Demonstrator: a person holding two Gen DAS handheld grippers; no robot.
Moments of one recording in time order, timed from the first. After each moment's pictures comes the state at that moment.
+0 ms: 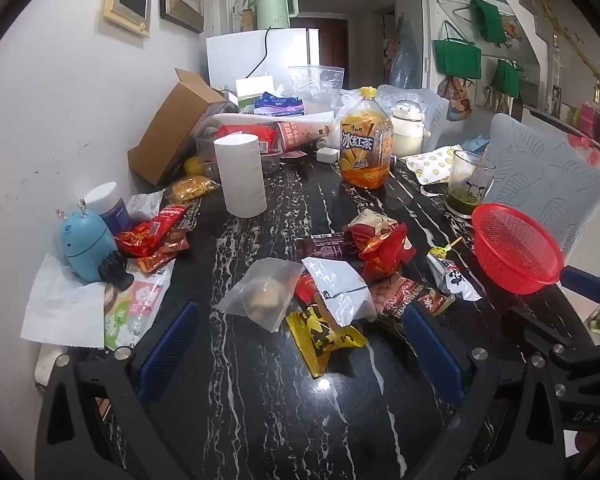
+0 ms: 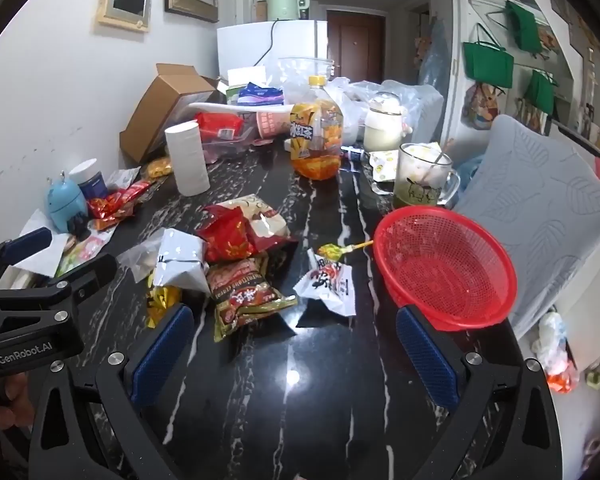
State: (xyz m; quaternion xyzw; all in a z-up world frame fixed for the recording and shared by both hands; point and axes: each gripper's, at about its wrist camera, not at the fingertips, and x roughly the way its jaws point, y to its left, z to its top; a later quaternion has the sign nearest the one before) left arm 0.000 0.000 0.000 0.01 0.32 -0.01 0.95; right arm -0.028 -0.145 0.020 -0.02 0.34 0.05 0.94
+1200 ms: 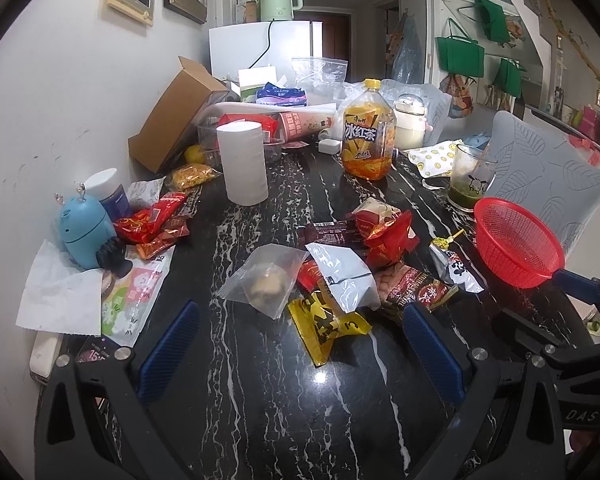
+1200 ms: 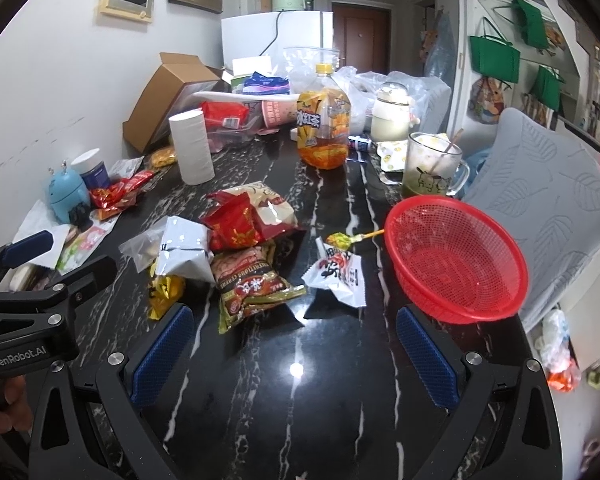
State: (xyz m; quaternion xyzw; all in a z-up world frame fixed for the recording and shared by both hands) left arm -0.006 0.005 -0.011 0.00 0.31 -0.01 0.95; right arm -0.024 -0.141 0.009 -0.02 0.36 0.07 0.93
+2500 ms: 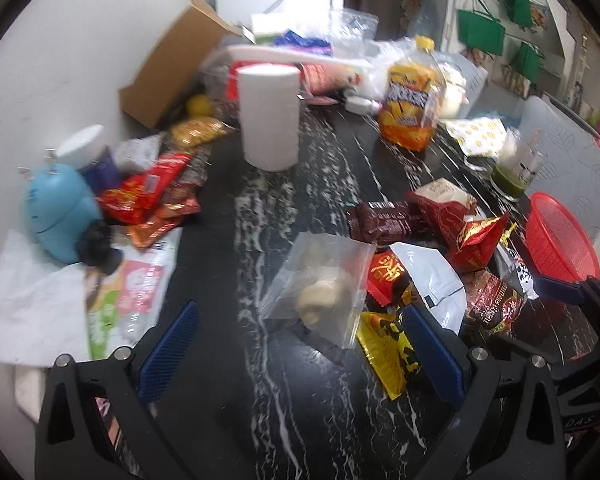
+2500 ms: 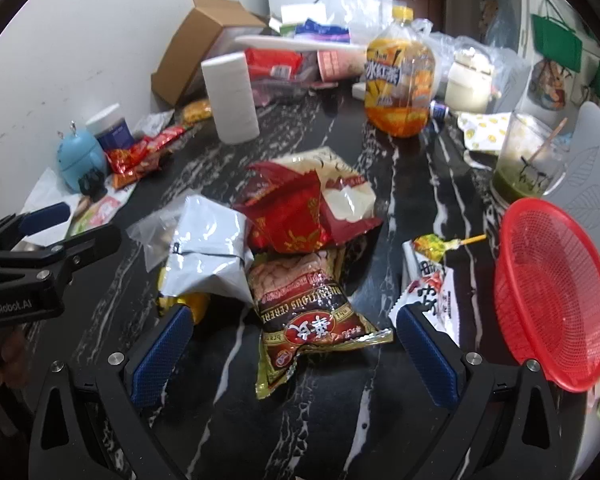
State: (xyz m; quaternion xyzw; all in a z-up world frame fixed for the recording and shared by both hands) left arm 0.081 0.062 -0.045 -0.03 0.40 -0.03 0.92; right arm 0.057 -0.099 -0.034 -0.04 0.44 0.16 0.88
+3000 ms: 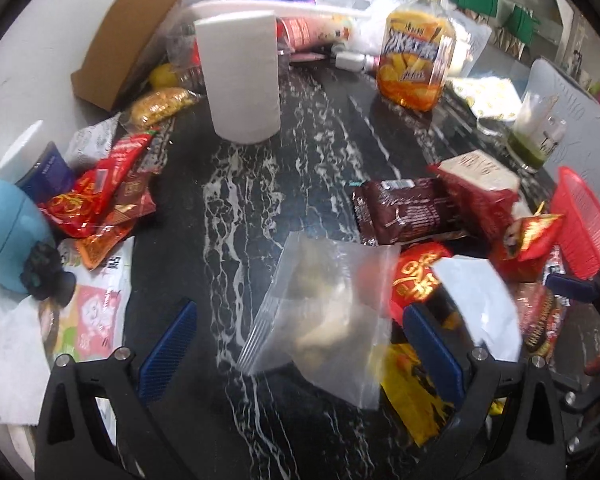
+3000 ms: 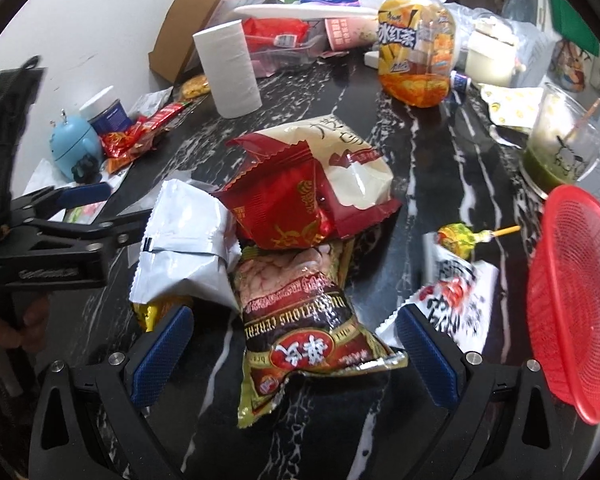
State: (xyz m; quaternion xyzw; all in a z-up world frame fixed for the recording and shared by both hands) left arm 0.140 0.055 -0.082 0.00 0.47 -0.05 0.88; right arm 0.086 -0.100 -0.056 -0.03 0.48 0.19 0.85
